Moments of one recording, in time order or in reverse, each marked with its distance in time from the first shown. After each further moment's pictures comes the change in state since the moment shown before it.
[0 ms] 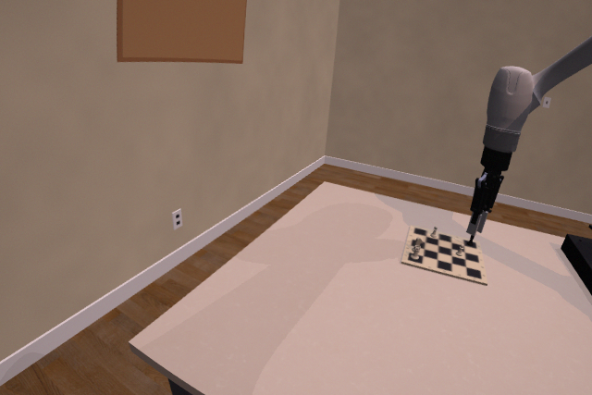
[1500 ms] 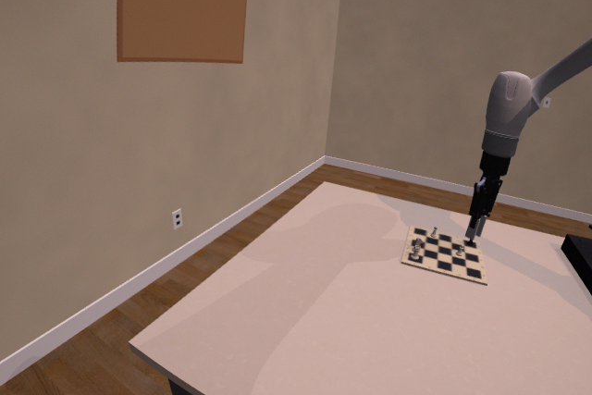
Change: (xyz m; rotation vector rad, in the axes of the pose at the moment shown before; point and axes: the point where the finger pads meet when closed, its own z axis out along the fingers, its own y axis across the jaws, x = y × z) arm 0.000 0.000 0.013 0.000 0.000 0.000
